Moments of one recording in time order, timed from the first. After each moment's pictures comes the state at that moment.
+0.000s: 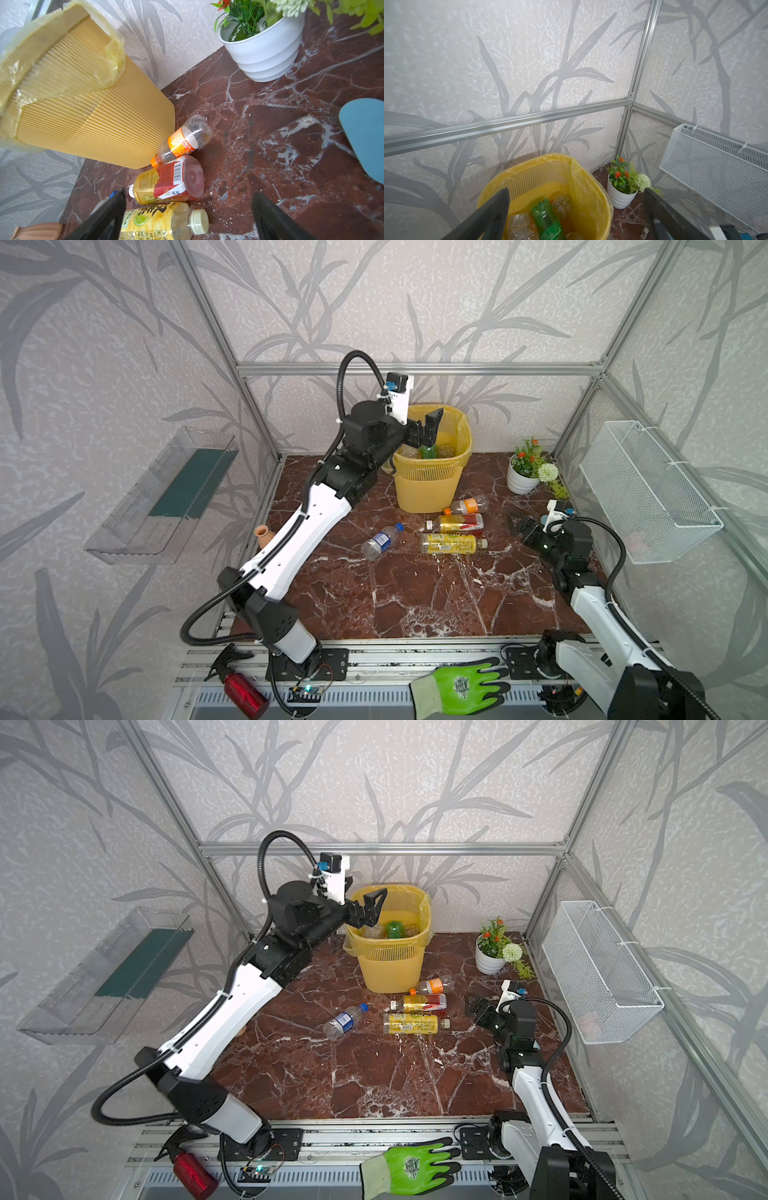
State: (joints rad) left arm -0.59 1.53 1.74 -0.16 -0.01 -0.08; right arm -0.09 0.95 0.42 0.14 -0.36 0.55
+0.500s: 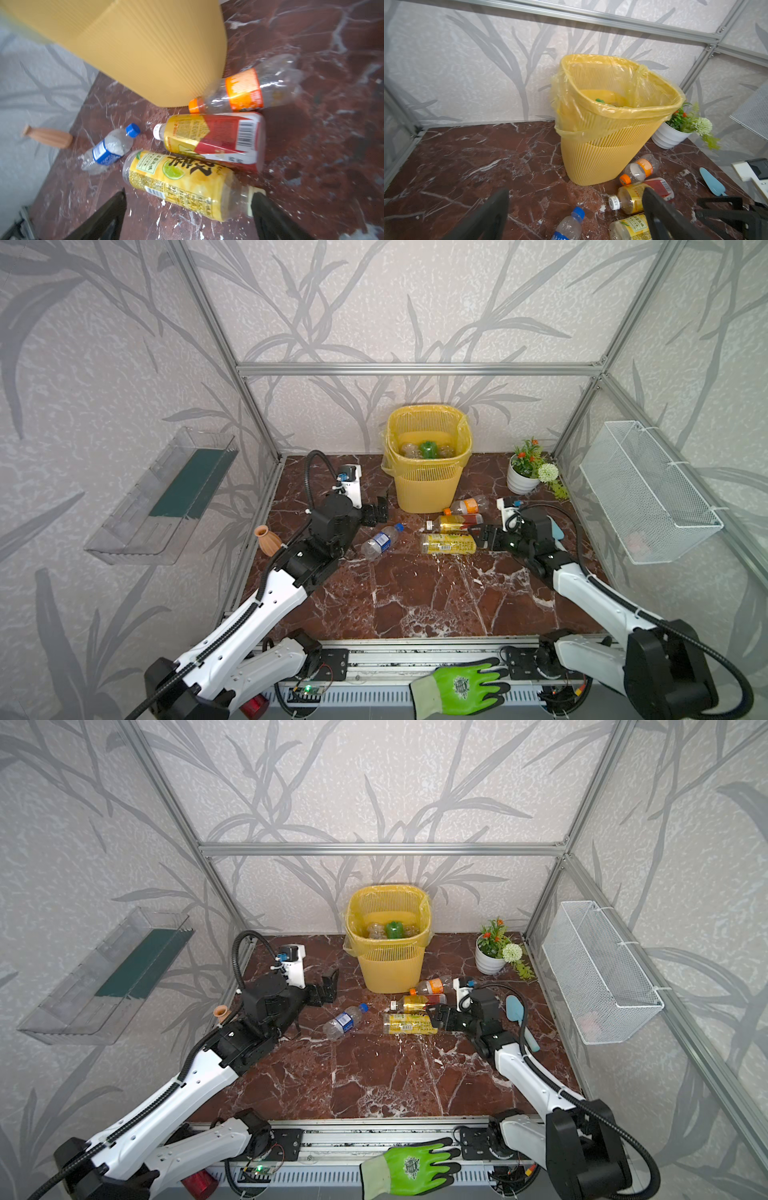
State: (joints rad) left arm -0.58 0.93 0.90 -0.19 -0.35 -0.27; right arm 0.29 1.18 0.61 -0.02 -0.34 0.33
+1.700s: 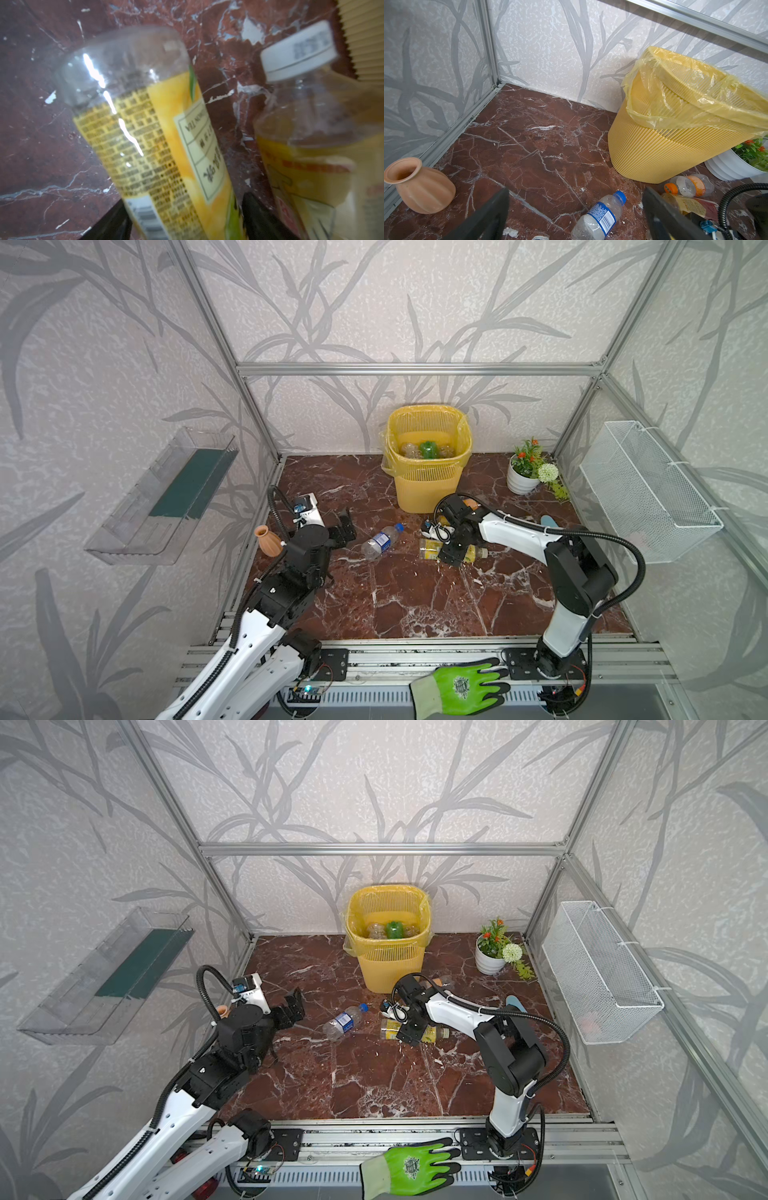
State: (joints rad) left arm -0.49 0.68 0.73 -0.37 -0.52 -0.45; right arm 0.62 1.81 1.18 -0.68 -0.06 -0.50
